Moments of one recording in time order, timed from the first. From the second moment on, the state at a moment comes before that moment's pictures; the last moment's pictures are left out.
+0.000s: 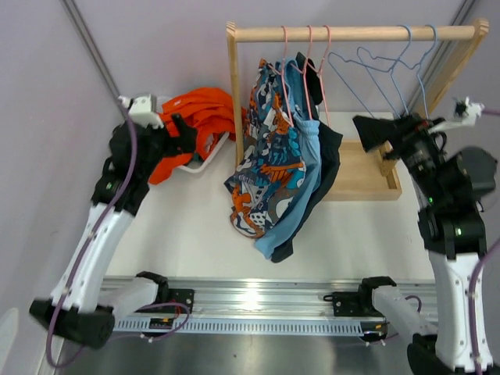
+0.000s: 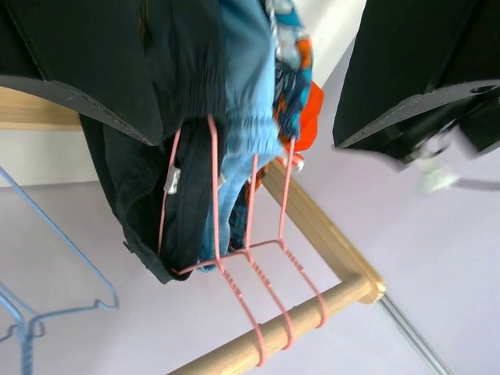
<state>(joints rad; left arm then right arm) -0.23 1.14 1.27 -0.35 -0.05 -0.28 0.09 0.82 1.38 -0.34 -0.31 0.60</state>
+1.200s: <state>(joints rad) -0.26 0.71 0.81 -0.53 -0.10 -0.23 0.35 1.38 1.60 -0.24 -0.03 0.49</state>
